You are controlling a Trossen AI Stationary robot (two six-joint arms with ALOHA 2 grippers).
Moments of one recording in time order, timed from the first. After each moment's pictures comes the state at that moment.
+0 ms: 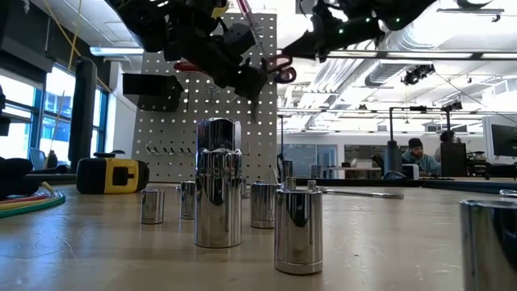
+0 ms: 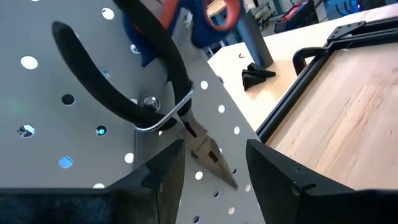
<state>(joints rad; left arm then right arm) 0.15 1.67 0.94 0.53 -0.83 0.40 -0.68 1.46 1.20 0.11 -0.39 -0.24</state>
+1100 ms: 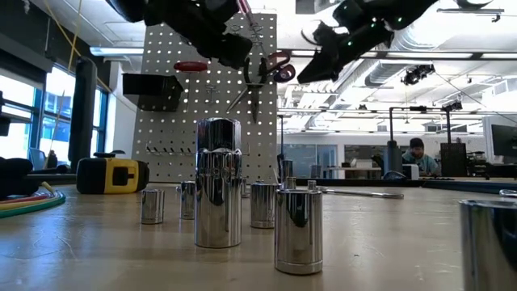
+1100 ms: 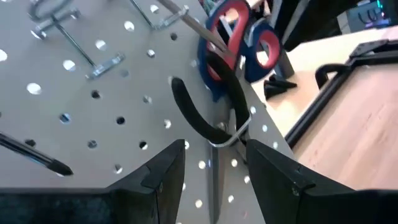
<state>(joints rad) 0.09 1.48 0.93 0.40 -0.95 0.43 -0.70 1.46 1.20 -0.23 -0.35 -0.26</state>
